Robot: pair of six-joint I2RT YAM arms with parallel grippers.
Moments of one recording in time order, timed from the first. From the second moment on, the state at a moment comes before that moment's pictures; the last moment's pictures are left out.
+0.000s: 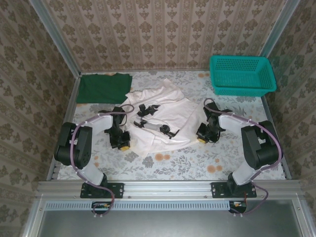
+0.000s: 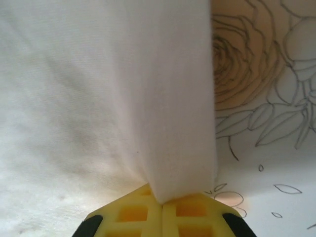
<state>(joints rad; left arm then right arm) -0.32 1.65 0.89 -0.91 0.27 -0.48 0.24 1.63 0.87 -0.68 -0.25 0.77</state>
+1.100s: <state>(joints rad) -0.84 1.65 0.93 -0.83 0.16 -0.38 0.21 1.49 0.92 -0.69 -0.20 0.76</state>
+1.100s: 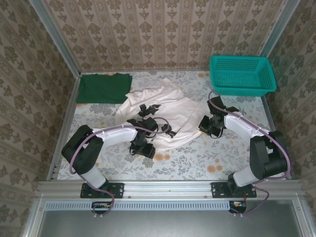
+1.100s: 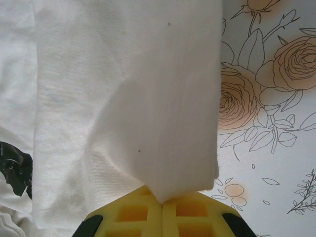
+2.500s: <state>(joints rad) -0.41 1.08 0.98 -1.12 -0.35 -0.50 0.21 2.27 2.18 -1.15 -0.04 0.65</state>
